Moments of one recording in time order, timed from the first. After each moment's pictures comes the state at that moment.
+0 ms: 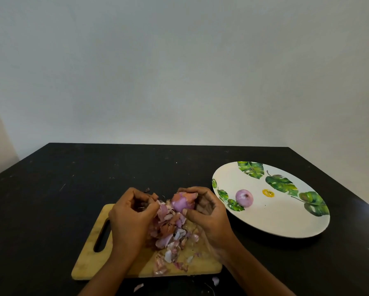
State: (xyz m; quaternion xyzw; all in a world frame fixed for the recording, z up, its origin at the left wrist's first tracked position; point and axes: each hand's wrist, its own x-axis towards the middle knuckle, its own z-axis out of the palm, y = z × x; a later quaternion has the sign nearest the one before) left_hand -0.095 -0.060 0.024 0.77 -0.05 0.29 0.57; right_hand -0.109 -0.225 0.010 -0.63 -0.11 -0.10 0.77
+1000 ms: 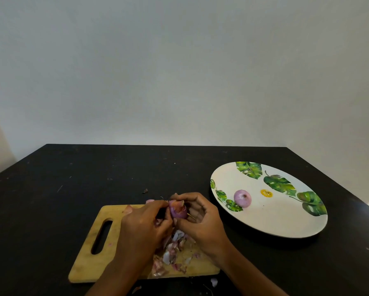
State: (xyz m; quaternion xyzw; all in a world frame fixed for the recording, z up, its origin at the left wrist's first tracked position) left_hand -0.104 -0.067 0.019 0.85 -0.23 0.36 0.30; right_hand -0.114 -0.219 0.009 -0.67 -0.14 -0.10 0.72
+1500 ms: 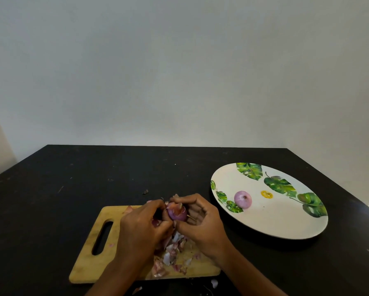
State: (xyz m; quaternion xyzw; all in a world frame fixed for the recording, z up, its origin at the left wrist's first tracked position) left_hand -0.105 -0.066 0.020 0.86 -0.21 0.34 0.32; right_hand -0.117 -0.219 0.012 -0.67 -0.16 -0.10 0.72
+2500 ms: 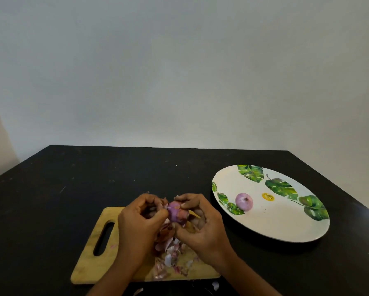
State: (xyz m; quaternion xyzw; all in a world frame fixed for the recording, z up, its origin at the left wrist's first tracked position) left_hand -0.106 -0.069 0.030 0.76 -0.09 0.23 0.60; right_hand -0.119 -0.216 0.011 -0.73 -0.18 -0.19 0.63
